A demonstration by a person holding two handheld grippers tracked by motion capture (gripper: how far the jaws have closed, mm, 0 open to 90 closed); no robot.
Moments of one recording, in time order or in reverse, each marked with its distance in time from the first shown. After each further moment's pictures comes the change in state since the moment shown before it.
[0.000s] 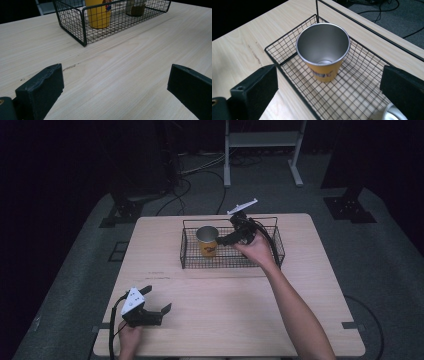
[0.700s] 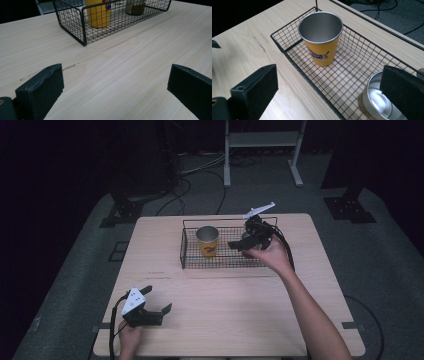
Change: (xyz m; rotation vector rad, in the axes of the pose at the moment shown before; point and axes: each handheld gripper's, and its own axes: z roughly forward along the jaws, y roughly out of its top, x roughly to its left) left arm -0.001 0.000 0.001 0.003 0.001 0.004; right arm -0.006 -0.025 -0.042 -0.005 0.004 -0.010
